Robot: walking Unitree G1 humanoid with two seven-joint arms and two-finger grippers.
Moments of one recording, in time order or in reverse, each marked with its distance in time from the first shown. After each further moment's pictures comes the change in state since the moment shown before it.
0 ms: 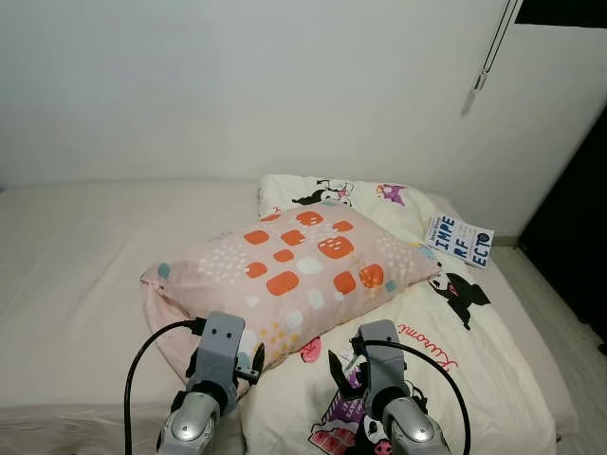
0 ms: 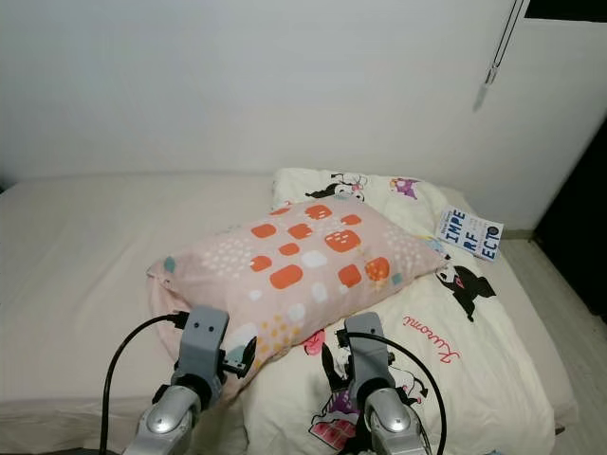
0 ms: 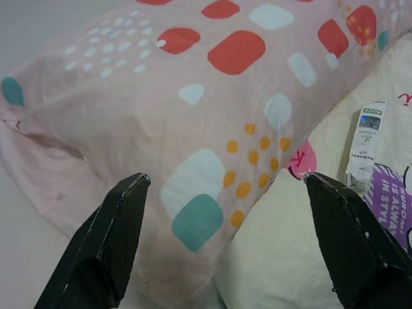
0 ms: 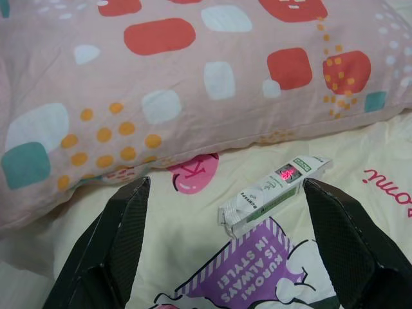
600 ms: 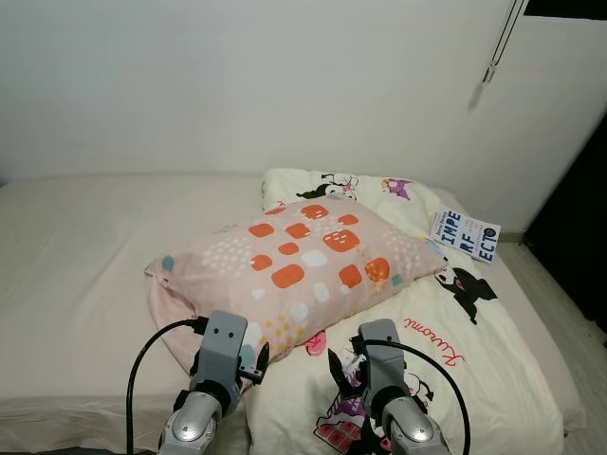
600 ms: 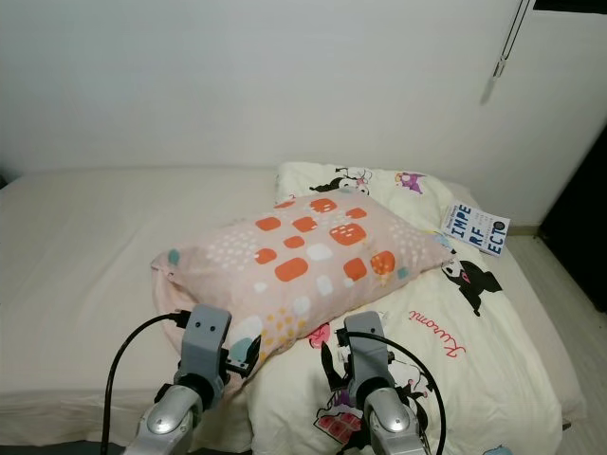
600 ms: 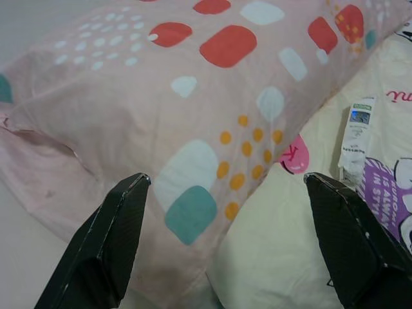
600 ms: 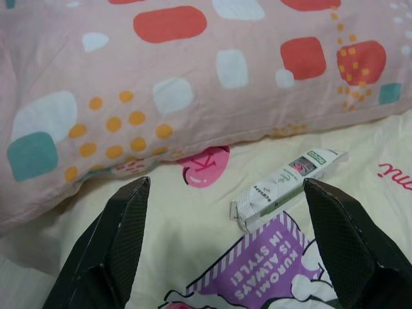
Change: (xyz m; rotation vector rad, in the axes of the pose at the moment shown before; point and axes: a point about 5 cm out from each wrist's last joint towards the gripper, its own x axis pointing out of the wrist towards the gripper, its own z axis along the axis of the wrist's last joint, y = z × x) left arm -0.001 -0.006 0.006 -0.010 -0.026 -0.051; right arm -0.001 0.001 0.002 0.005 -0.011 -0.006
